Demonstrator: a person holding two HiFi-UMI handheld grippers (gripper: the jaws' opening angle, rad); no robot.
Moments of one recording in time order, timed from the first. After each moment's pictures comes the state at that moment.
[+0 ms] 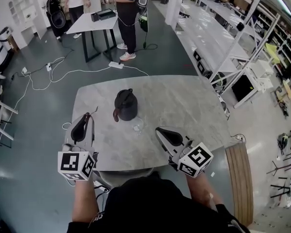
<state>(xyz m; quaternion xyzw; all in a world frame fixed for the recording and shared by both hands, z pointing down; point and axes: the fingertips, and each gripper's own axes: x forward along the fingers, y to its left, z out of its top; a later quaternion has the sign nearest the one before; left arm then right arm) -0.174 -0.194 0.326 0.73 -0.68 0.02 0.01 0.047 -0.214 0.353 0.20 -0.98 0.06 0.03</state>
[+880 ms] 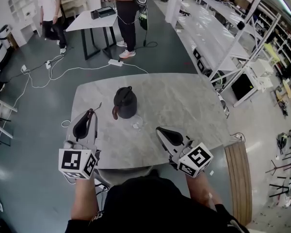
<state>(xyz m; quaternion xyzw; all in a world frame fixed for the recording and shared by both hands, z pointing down) -0.157 -0.200 0.315 0.74 -0.67 0.02 0.00 0.053 -0.213 0.357 0.20 -0.98 0.05 0.04</state>
